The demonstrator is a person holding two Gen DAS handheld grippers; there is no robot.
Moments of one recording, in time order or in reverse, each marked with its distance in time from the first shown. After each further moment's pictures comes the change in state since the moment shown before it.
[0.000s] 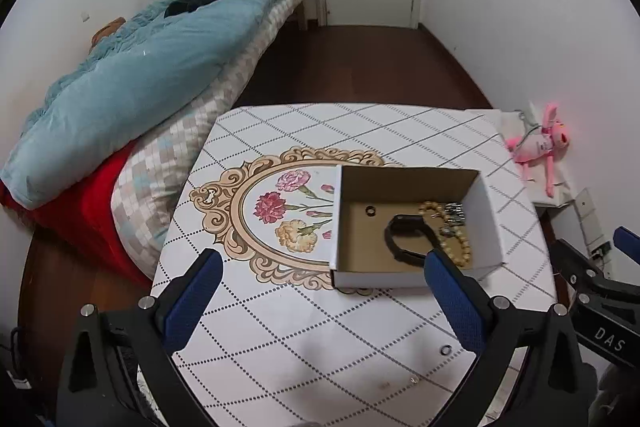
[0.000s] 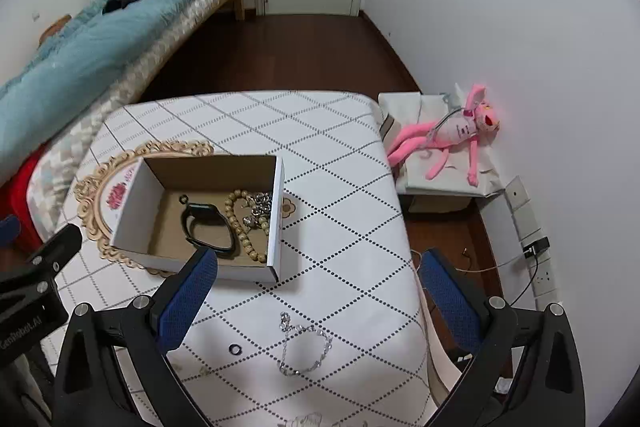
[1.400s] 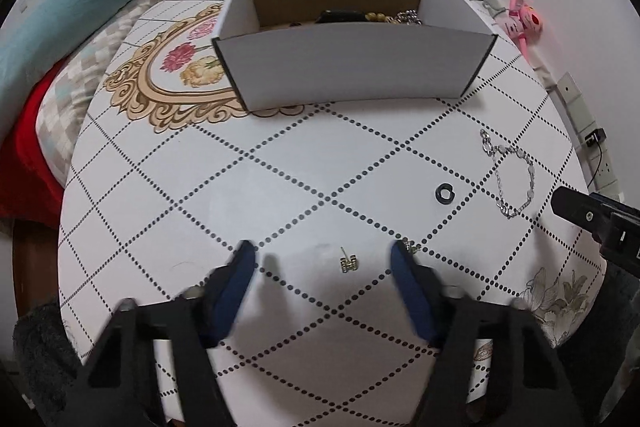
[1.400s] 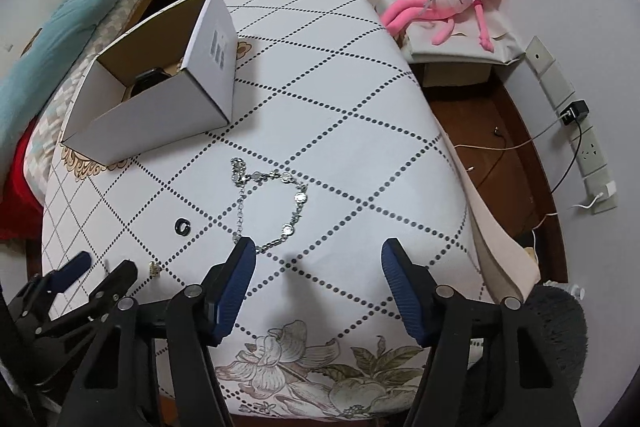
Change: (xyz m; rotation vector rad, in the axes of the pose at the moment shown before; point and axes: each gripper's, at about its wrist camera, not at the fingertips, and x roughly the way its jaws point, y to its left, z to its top) left arm 0.071 -0.047 -0.127 0.144 0.283 -0.100; right arm 0.074 -0.051 -0.118 0.188 0.286 0.119
